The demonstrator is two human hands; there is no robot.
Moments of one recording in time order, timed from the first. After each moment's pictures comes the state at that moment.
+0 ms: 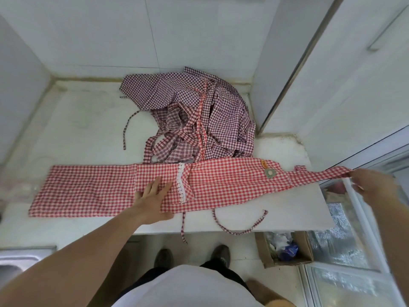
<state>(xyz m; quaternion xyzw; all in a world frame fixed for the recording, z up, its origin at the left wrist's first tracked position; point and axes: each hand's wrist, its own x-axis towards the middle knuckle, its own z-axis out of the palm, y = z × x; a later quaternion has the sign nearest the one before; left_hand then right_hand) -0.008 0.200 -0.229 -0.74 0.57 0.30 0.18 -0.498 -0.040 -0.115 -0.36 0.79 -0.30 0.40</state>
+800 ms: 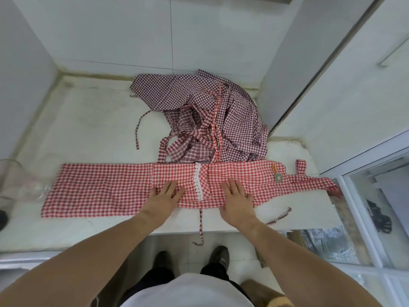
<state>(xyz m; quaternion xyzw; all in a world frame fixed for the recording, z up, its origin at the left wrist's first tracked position) 0.016 0.217 -0.231 -0.66 0.70 0.15 0.22 -0.221 0.124 -0.222 -0.83 0.51 0.19 0.15</state>
